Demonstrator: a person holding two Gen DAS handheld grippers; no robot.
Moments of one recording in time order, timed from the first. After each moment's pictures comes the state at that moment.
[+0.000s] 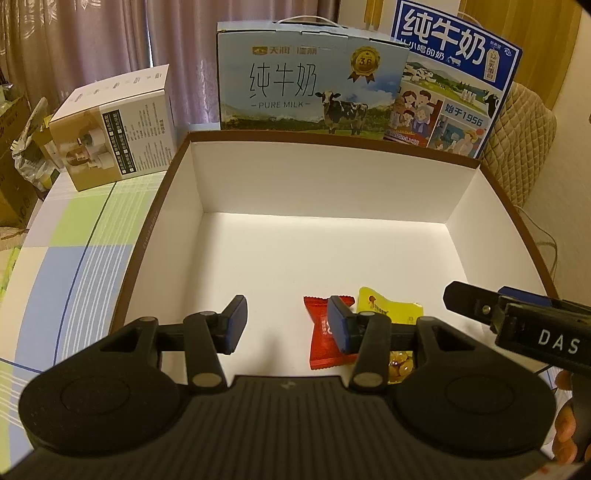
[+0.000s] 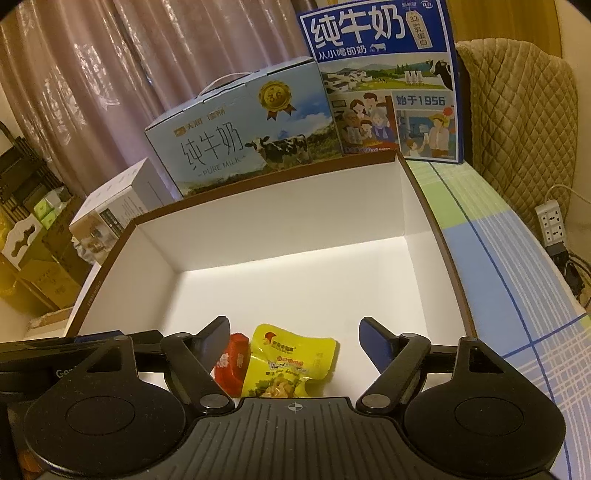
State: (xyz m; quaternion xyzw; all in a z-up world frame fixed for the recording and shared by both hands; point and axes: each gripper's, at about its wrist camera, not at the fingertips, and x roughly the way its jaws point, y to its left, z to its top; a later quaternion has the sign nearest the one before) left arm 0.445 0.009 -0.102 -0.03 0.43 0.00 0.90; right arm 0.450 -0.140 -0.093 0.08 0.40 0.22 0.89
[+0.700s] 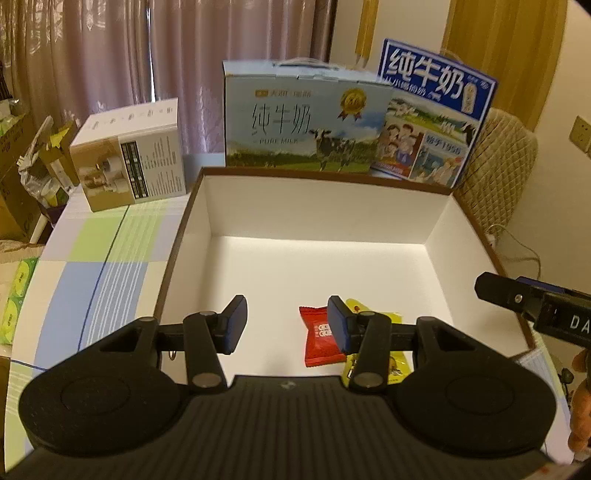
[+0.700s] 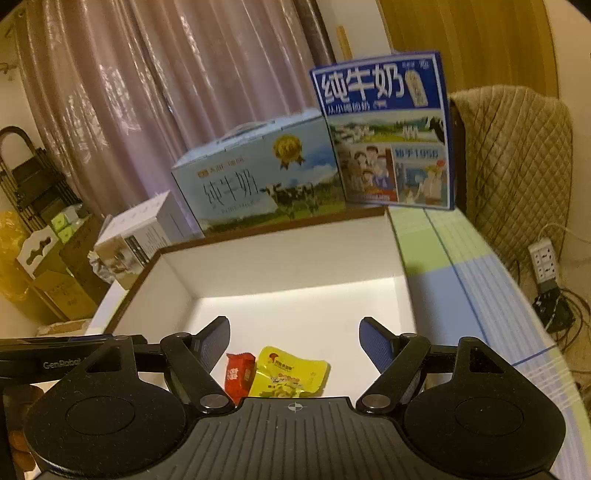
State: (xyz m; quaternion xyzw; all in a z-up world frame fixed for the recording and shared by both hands) left arm 0.403 0.017 -0.061 -0.04 0.39 -0.01 0.92; right arm 0.416 -0.170 -0.047 0.07 0.34 0.24 0.91
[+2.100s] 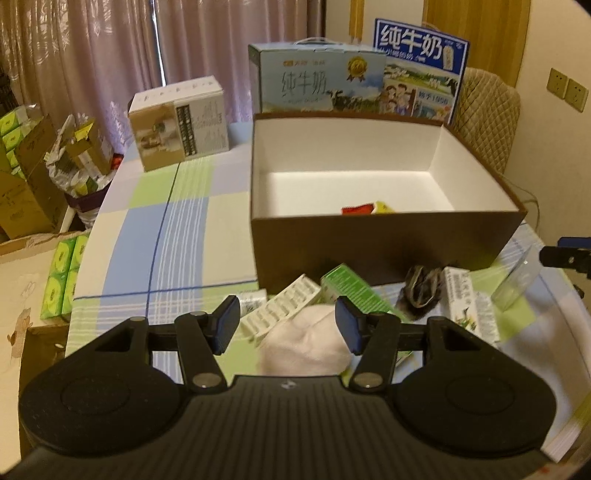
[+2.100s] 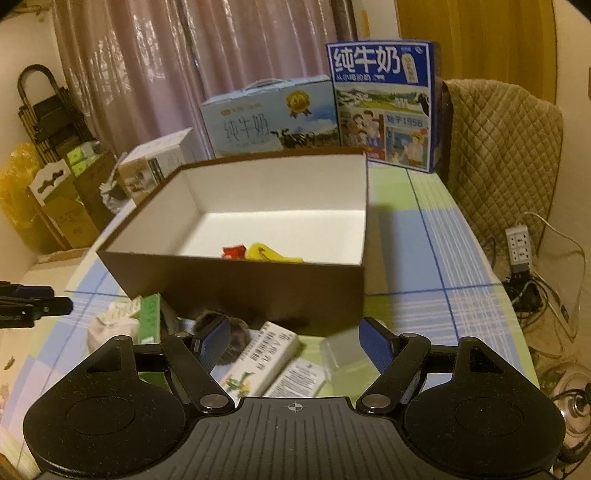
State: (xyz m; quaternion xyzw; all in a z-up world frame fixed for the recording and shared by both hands) left arm 0.268 0.071 -0.075 0.01 0.40 -0.01 0.91; right arm 0.315 -0.226 -0.062 -0.01 0.38 0.26 0.89
